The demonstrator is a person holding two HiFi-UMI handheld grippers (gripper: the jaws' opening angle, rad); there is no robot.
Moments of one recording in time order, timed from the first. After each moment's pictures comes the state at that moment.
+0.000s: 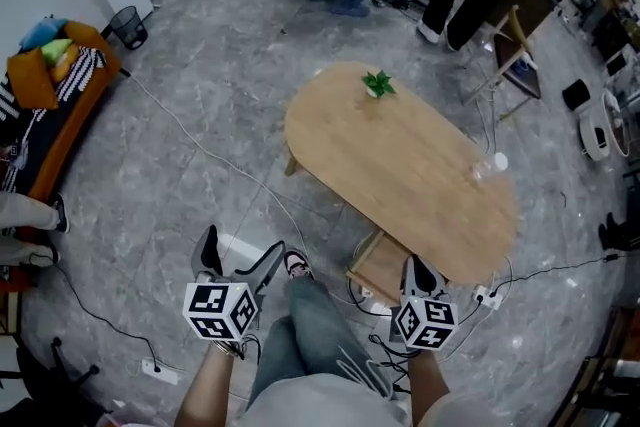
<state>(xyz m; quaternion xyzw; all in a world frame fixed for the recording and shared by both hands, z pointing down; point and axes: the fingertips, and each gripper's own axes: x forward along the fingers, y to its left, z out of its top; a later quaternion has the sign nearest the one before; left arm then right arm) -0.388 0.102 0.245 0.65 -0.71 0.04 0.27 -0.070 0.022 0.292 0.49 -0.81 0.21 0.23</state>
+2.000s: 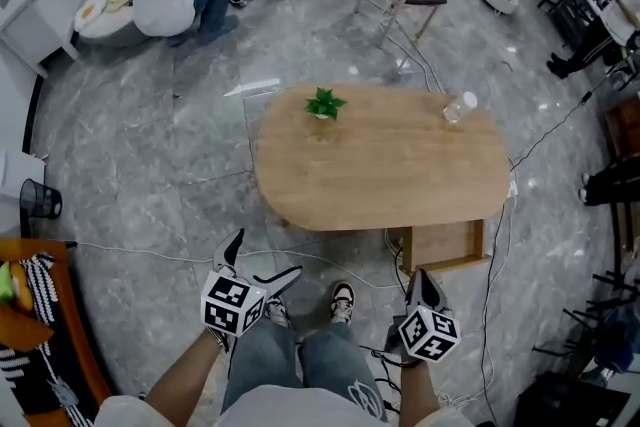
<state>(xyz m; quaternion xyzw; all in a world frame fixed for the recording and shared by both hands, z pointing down) -0.495 -0.138 0.310 0.90 -0.27 0.26 0.23 -0.223 0.007 0.310 0.78 -0.51 0.34 0.10</state>
